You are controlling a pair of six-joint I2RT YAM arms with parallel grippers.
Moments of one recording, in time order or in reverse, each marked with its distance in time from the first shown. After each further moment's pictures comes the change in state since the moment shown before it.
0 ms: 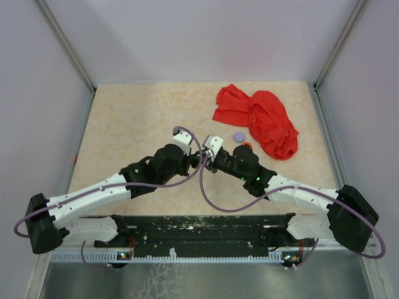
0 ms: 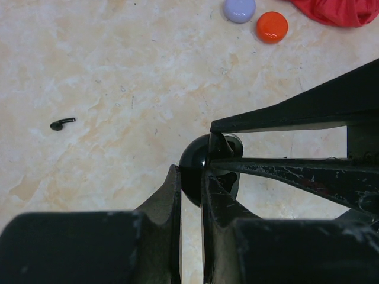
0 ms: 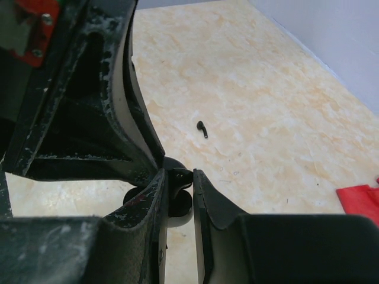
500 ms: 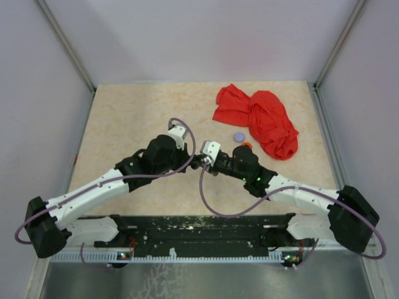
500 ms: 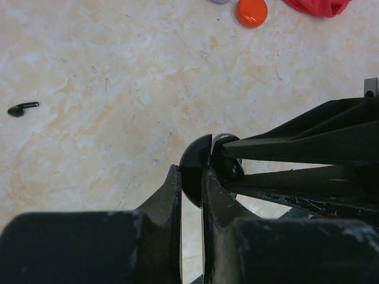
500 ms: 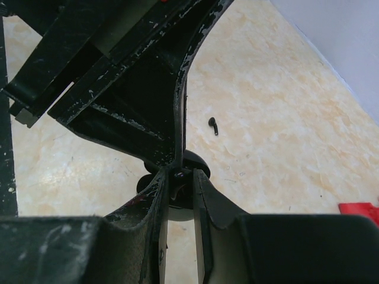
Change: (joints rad) left arm 0.133 0.000 0.013 -0.044 0.240 -0.053; right arm -0.001 -0.016 -0.017 -0.036 -0.101 -0.103
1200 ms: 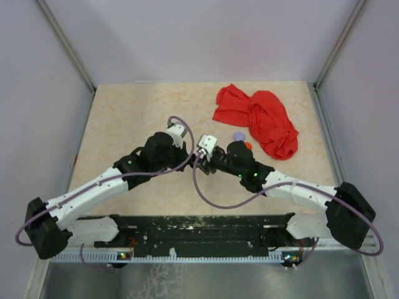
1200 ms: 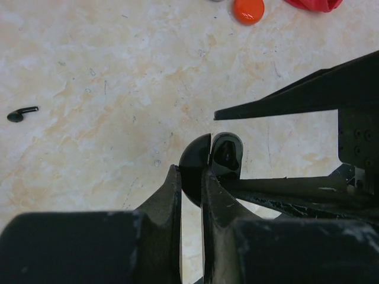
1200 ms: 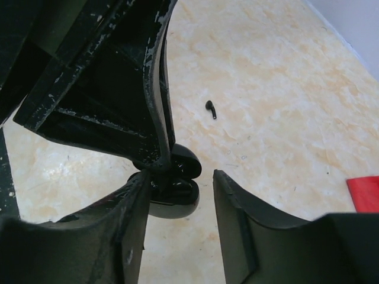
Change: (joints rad) left arm 0.054 0.000 0.000 0.000 0.103 0.023; right arm 0.003 0.043 0.076 -0.108 0.069 0.053
